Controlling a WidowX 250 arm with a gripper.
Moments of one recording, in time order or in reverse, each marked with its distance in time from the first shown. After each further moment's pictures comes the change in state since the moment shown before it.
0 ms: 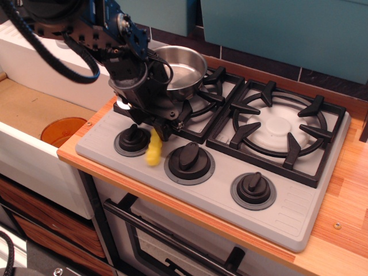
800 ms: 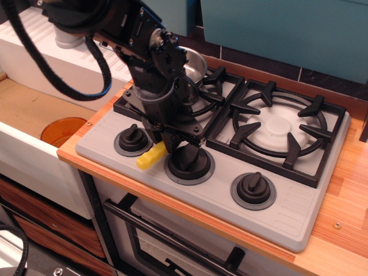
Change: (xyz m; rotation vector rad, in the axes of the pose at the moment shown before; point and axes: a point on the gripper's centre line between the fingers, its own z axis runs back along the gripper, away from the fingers) arm -0.007 -0.033 0.014 0.028 0.067 0.035
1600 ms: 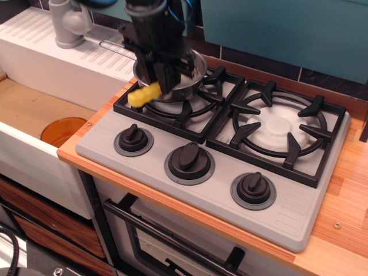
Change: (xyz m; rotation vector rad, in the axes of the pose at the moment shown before) arm 0.048 0.041 0.043 -0.064 0.081 -0.020
